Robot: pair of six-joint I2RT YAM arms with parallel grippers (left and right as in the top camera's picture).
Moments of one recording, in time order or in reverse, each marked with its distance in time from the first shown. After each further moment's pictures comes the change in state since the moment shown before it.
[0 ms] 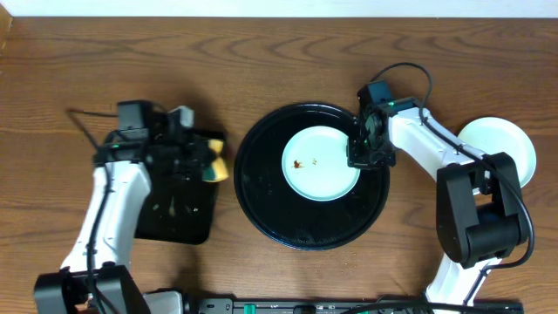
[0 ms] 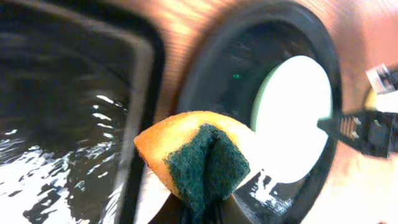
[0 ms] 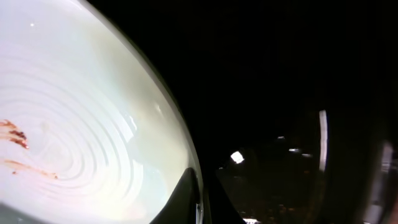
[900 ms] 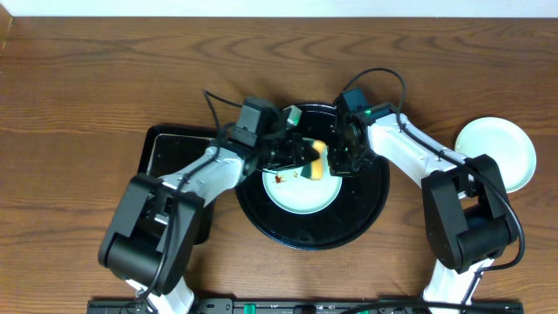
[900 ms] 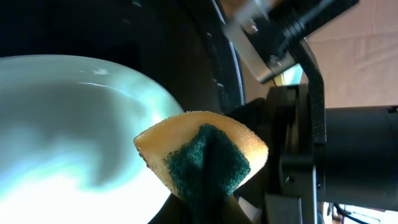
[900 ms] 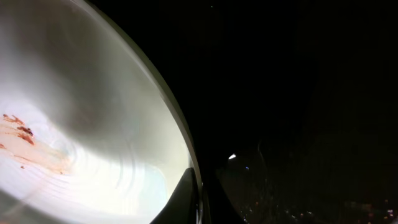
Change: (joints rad) left arm -0.500 0.377 -0.003 0.713 0.202 -0.447; right arm 0.116 0.000 0.000 0.000 -0.035 -0.003
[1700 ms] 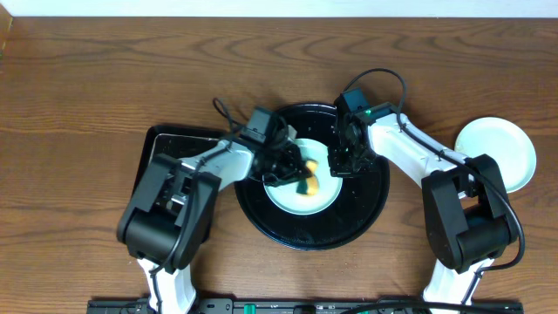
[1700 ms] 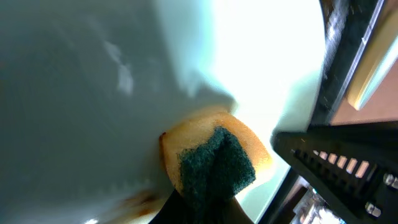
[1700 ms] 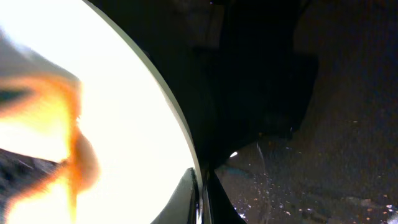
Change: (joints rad) left arm 0.023 0.127 0.071 -0.302 -0.100 -0.041; right arm -0.002 0.000 0.000 -0.018 -0.003 0.000
